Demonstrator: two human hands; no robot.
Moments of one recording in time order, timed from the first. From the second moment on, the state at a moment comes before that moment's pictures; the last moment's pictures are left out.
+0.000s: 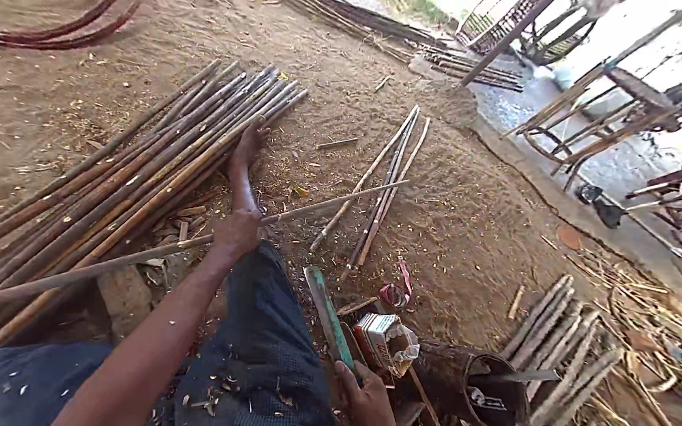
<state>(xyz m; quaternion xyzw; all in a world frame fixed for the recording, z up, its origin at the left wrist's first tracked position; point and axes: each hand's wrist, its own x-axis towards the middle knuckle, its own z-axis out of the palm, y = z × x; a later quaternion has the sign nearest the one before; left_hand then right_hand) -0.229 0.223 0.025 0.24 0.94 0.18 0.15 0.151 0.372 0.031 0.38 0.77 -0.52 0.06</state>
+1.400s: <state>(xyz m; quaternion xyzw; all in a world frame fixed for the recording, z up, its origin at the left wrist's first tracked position) -0.010 -0.029 0.009 0.19 0.92 0.30 0.14 0.060 0.417 0.037 0.35 0.86 -0.34 0.15</state>
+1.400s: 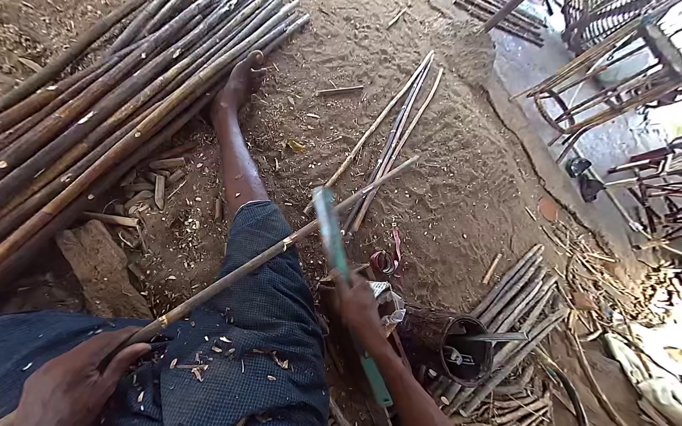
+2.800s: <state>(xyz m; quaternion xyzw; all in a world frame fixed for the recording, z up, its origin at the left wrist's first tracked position) -0.034 -0.035 0.006 0.19 0.91 0.29 0.21 0.066 0.390 0.037 0.29 0.89 -0.30 0.19</state>
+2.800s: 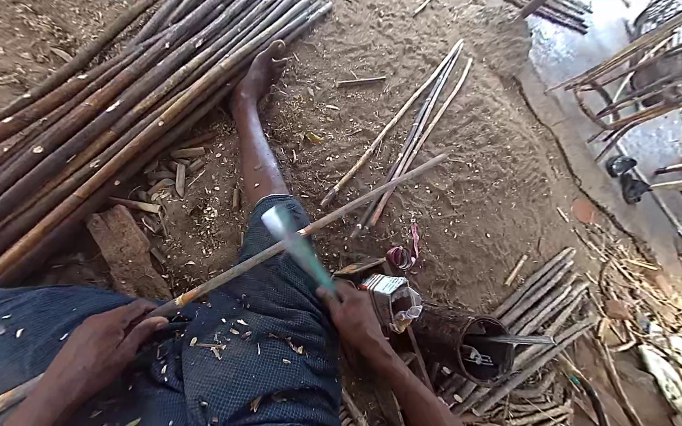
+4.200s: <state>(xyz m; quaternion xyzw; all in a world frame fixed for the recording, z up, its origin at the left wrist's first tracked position) -0.076 -0.035 0.006 0.15 0.78 0.44 0.43 0.069 0.400 0.029 0.33 0.85 -0.37 0.15</state>
